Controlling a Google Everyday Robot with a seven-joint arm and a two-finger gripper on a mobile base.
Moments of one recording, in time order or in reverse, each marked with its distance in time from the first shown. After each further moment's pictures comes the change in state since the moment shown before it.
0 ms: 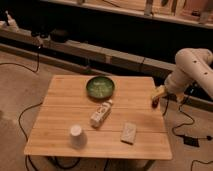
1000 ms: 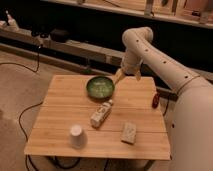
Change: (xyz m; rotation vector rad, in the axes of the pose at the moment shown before) arm 0.050 -0.217 -0.003 0.042 -0.034 -0.386
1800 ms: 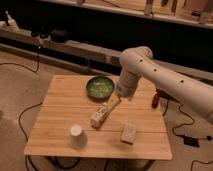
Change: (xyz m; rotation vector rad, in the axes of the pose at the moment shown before) arm -0.144 -0.067 0.018 0.135 -0.047 -0.316
